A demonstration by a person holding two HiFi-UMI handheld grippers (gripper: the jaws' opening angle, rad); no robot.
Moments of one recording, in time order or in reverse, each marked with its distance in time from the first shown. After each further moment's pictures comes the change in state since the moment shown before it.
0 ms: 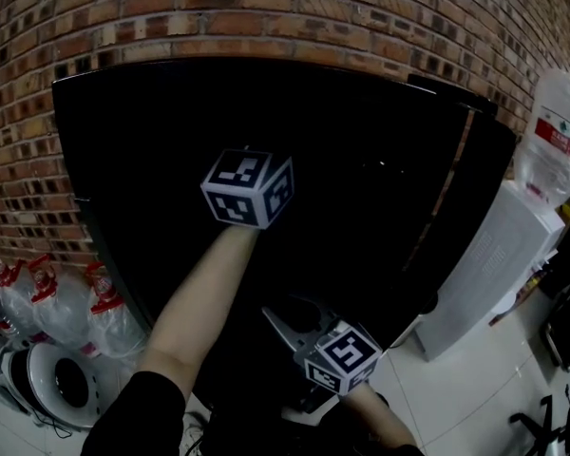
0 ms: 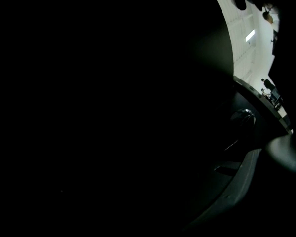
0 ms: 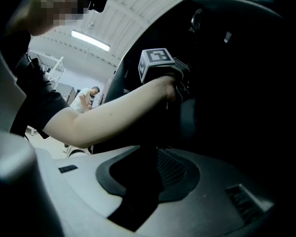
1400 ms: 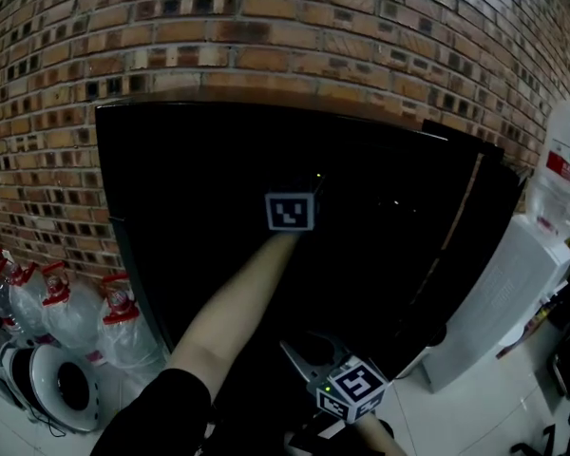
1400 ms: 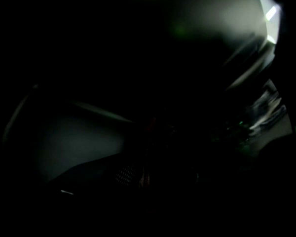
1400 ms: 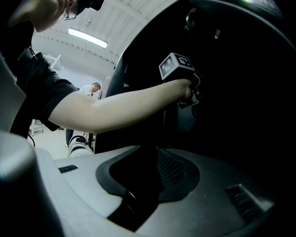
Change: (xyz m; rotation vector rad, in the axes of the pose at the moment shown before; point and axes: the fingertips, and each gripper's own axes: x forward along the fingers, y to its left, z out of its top) left arm 0.037 0.052 -0.080 -0.002 0.172 0.234; right arm -0.013 -0.002 -0.024 0.005 0.038 -0.009
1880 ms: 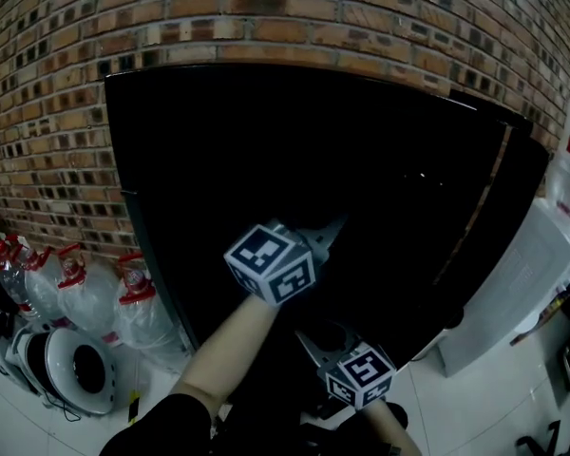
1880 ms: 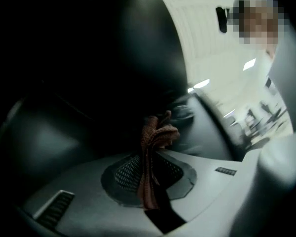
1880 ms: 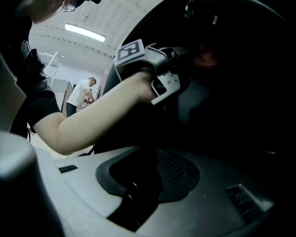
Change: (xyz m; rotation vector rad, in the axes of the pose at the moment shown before) left arm -0.149 -0.090 0.009 -0.210 -0.099 -0.495; right arm 0.005 0.005 -0.033 0.027 0.083 -0.015
